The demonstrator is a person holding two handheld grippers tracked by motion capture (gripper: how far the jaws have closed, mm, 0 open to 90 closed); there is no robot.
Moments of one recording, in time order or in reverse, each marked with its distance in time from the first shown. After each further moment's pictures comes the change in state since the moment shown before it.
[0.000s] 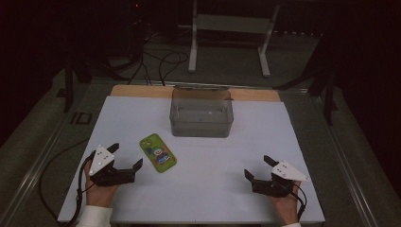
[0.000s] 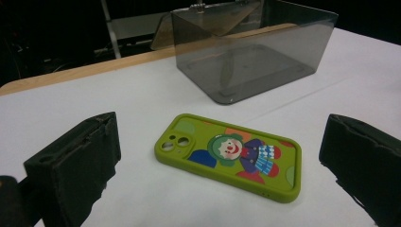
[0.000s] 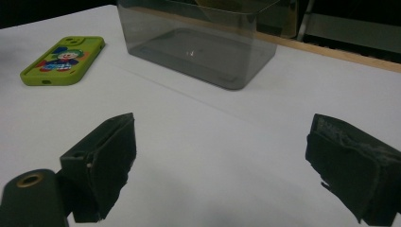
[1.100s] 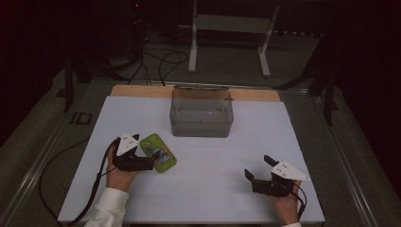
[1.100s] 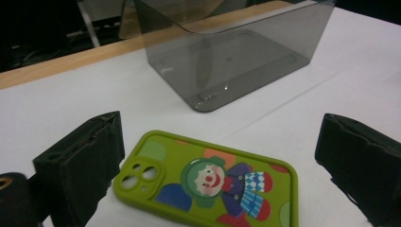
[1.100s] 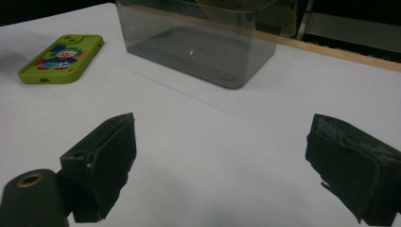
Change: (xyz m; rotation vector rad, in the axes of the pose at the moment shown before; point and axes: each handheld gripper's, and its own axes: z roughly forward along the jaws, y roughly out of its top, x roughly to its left) left arm -0.015 0.022 0.058 0.101 -0.063 0.033; right arm -0.002 0.000 0.001 0.007 -0.002 -0.013
